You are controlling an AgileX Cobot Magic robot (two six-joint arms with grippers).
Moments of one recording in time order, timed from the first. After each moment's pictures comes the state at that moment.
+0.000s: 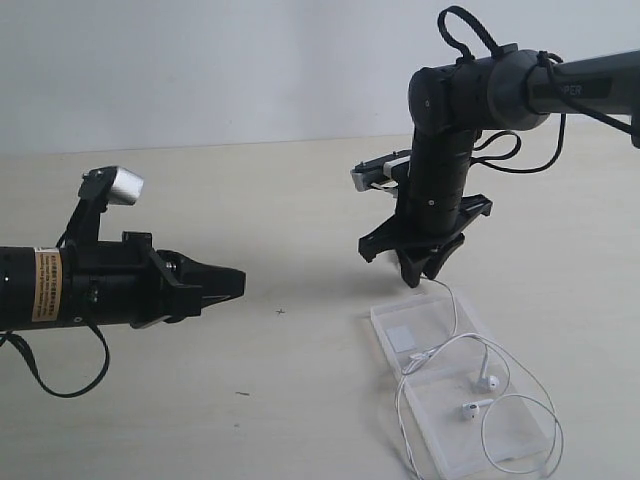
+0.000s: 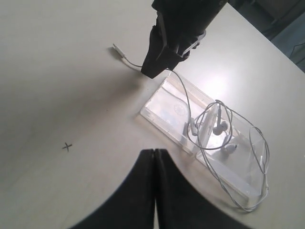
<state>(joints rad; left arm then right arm) -0.16 1.71 -0.60 1.16 -0.81 -1.16 0.38 2.29 -1.71 0.02 1.10 -0.09</state>
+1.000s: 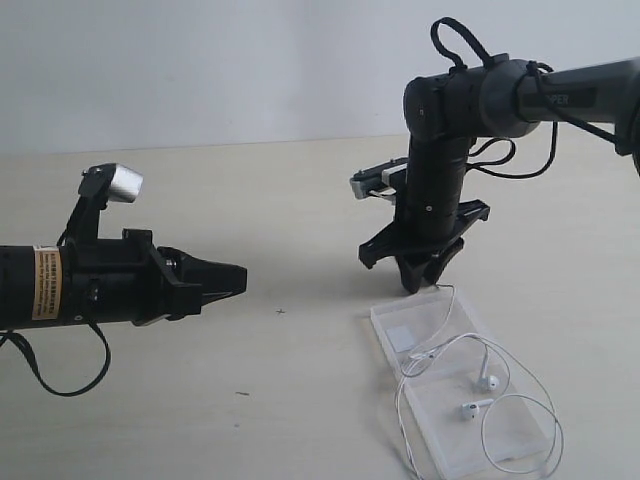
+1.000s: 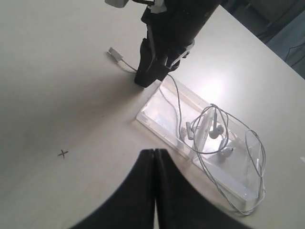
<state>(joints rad) -0.16 1.71 -0.60 1.15 -0.83 -1.13 0.38 2.32 -1.74 0.01 1.12 -0.10</state>
